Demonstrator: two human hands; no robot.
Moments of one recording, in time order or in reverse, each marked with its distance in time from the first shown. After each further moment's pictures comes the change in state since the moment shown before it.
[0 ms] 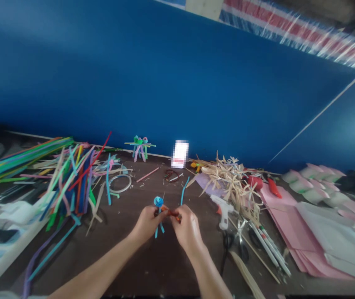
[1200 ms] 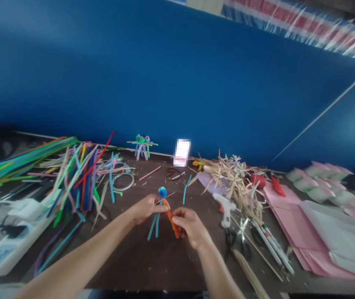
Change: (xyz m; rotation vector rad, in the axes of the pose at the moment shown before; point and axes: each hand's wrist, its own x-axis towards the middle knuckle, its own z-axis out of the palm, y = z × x) left_hand 0.023 0.016 -0.032 -0.200 -0.440 -0.122; right_hand 0.002 0.007 0.000 0.889 -0.387 0.512
